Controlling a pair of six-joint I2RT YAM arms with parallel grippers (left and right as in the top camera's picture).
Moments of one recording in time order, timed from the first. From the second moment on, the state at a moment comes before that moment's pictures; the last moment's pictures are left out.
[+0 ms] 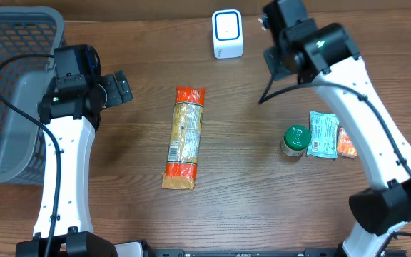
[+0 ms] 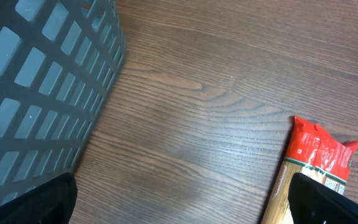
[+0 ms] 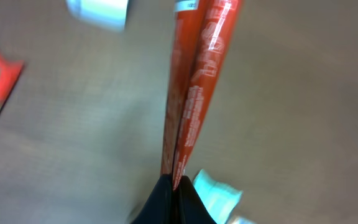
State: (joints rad) left arm 0.15 1.50 1.38 -0.82 -0.11 -0.15; right arm 0.43 1.90 2.05 -1.26 0.26 0.03
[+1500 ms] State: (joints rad) left arm 0.15 1.50 1.38 -0.82 -0.11 -0.15; right arm 0.14 1.95 1.46 -1.28 0.12 0.26
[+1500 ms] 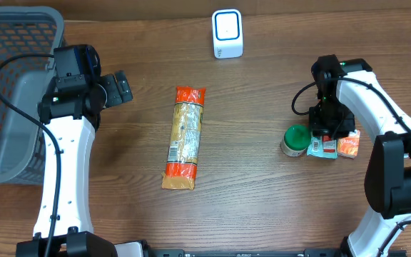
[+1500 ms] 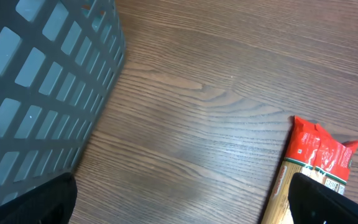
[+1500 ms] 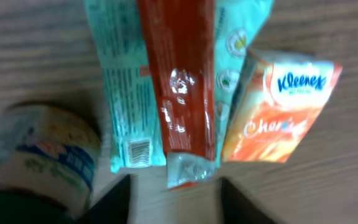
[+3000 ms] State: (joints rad) left arm 0.15 1.50 1.38 -0.82 -0.11 -0.15; right arm 0.40 1.87 1.39 -1.06 0.17 0.48
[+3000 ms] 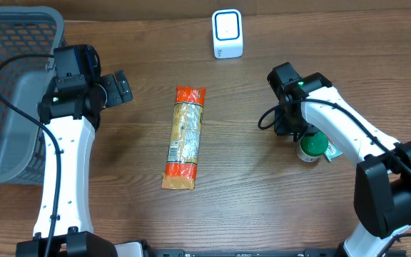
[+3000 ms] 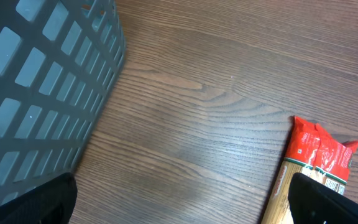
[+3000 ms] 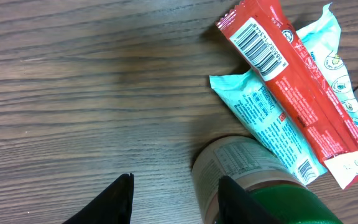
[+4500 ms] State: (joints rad) left arm 0.15 1.50 1.38 -0.82 -0.11 -0.15; right arm 0.68 1.87 1.50 -0.60 -0.12 0.54
